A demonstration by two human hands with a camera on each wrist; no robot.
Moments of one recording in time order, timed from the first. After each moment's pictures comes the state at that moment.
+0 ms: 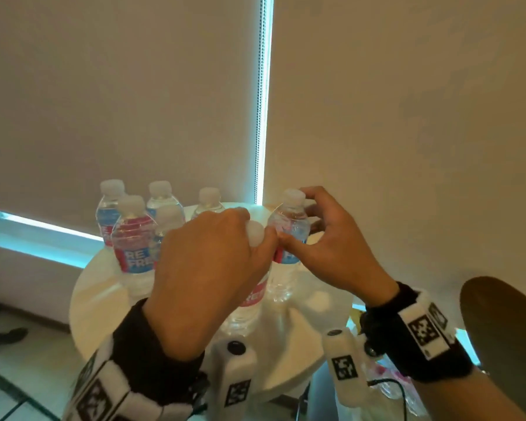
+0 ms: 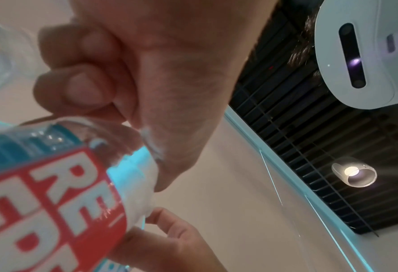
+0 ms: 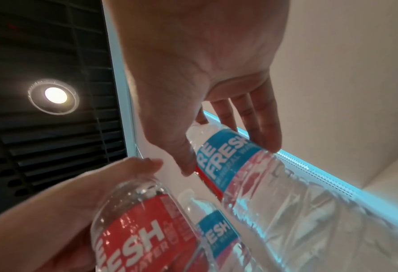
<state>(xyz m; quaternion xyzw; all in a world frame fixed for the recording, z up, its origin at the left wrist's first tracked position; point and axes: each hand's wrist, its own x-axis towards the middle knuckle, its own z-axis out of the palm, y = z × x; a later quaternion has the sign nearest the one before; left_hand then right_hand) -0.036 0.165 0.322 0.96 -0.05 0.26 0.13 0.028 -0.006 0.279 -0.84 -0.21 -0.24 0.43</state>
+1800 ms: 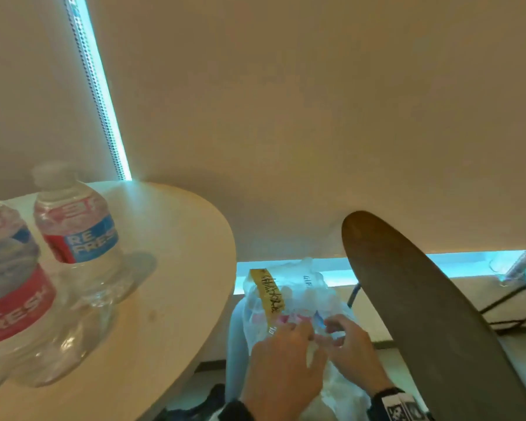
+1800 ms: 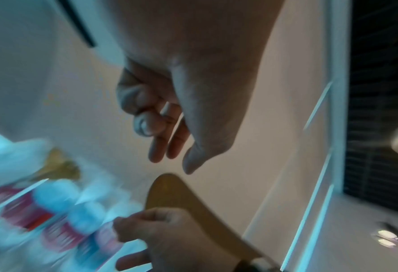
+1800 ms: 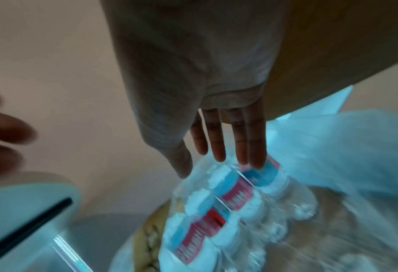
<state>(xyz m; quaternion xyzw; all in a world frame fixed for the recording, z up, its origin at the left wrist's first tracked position) -0.047 -0.034 0.116 0.90 -0.33 -0.04 0.27 -0.069 -0.218 0.017 -0.87 0.28 -0.08 0.40</state>
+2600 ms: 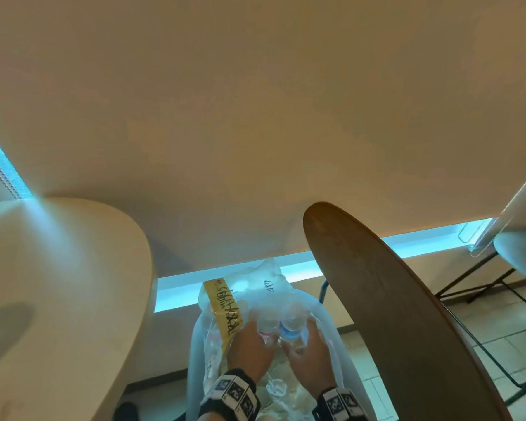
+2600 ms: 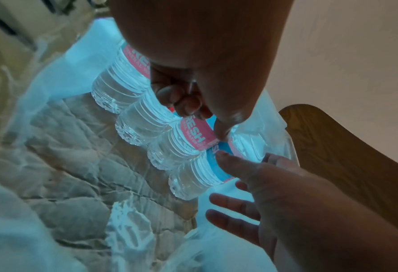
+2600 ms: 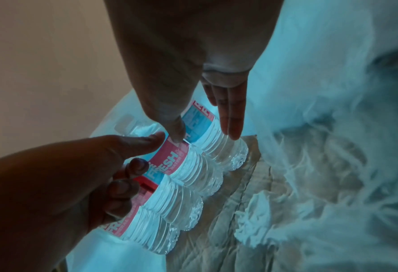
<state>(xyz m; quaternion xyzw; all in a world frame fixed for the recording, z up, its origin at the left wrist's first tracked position) 0.047 -0.151 -0.045 0.90 -0.17 -0.13 0.37 -0.037 -0.262 -0.078 -0.83 0.31 -0.18 0.43</state>
